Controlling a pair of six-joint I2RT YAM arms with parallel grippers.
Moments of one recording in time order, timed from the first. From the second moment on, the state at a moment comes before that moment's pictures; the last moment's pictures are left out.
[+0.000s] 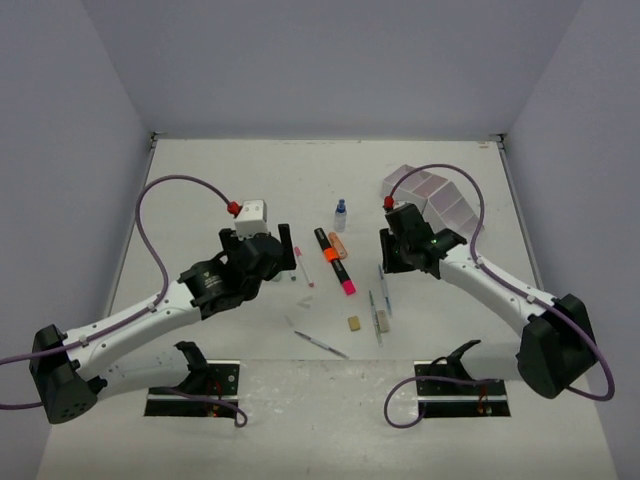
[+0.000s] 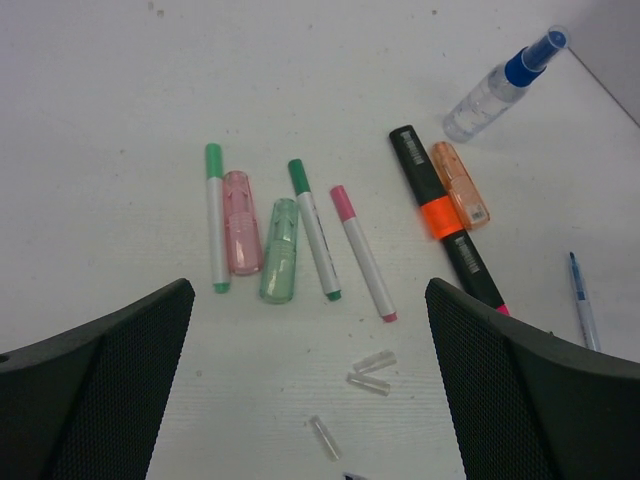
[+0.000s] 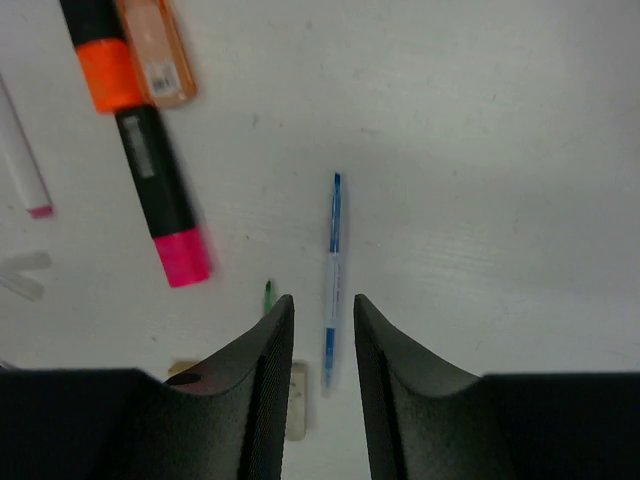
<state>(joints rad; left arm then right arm) -0.92 1.05 0.84 -0.50 -0.72 -0.69 0.56 1.28 0.93 -0.58 0.13 0.39</state>
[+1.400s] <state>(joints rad) -0.92 1.16 0.70 -0.53 -0.48 -0.94 0.56 1.35 1.03 -0.74 0.24 0.41</state>
